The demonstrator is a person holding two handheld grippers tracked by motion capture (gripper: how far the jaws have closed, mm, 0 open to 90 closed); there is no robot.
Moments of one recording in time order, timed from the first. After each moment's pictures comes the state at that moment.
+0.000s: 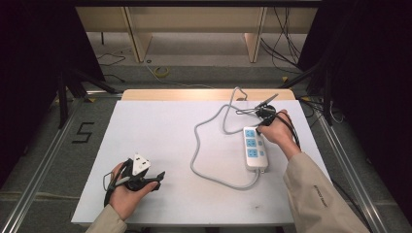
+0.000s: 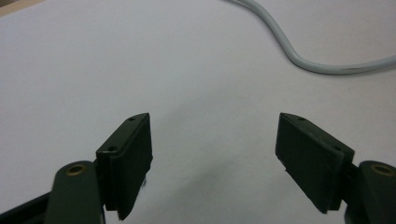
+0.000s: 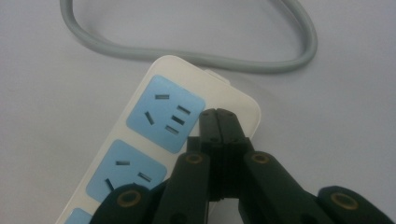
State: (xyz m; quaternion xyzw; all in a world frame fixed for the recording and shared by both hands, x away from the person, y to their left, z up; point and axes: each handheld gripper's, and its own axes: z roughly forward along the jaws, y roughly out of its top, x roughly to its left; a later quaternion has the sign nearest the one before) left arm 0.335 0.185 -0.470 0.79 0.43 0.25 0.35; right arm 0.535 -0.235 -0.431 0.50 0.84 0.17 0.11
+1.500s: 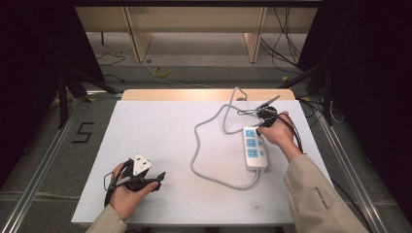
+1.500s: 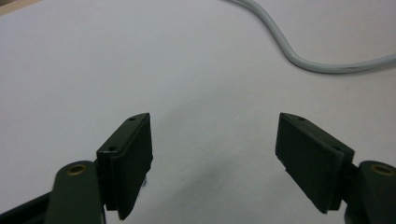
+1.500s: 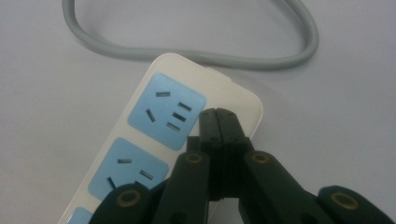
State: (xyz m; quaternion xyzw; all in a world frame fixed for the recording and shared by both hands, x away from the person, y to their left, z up) left arm 0.335 0.184 -0.470 0.80 0.42 0.25 0.35; right arm 0.531 -0.238 -0.434 0.51 0.83 0.18 0.10
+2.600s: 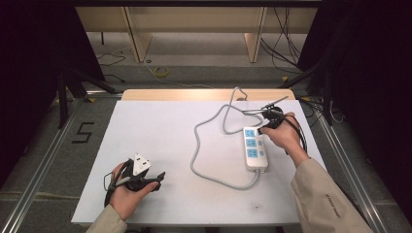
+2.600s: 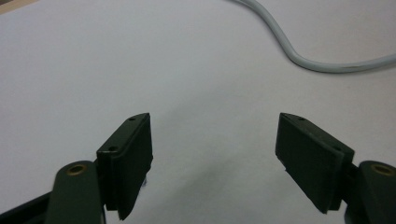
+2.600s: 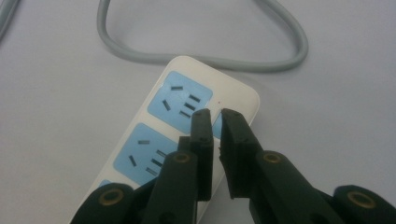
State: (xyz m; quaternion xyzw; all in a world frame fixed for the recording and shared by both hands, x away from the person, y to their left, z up) left arm 0.335 0.184 -0.471 0.80 0.43 0.25 0.35; right arm 0.513 -0.249 -0.419 0.50 0.83 0.22 0.11
